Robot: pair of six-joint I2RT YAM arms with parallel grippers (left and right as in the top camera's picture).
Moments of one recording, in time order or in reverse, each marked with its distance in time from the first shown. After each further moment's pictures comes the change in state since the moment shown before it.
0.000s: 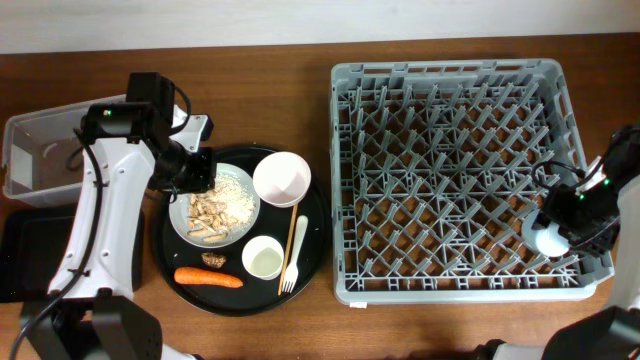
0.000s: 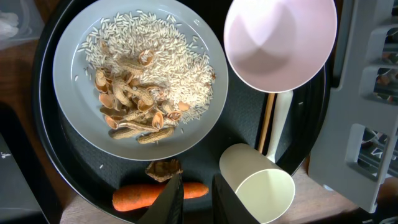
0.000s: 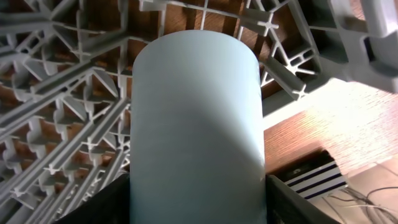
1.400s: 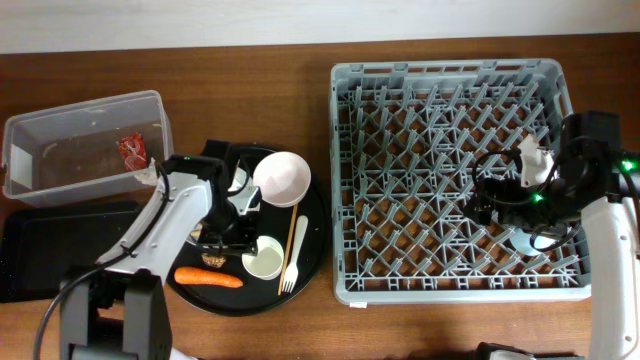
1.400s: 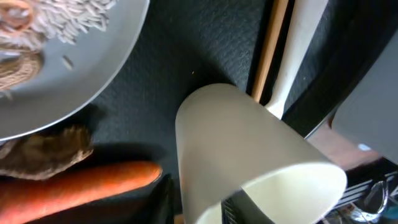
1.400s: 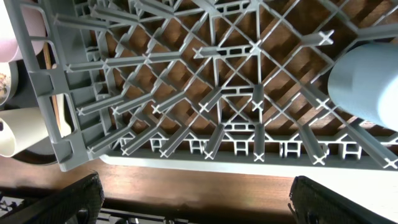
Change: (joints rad) left arm -0.188 -0.002 -0.459 0.172 0.062 -0.087; right arm 0.277 -0.175 0.006 -0.012 -0.282 -0.180
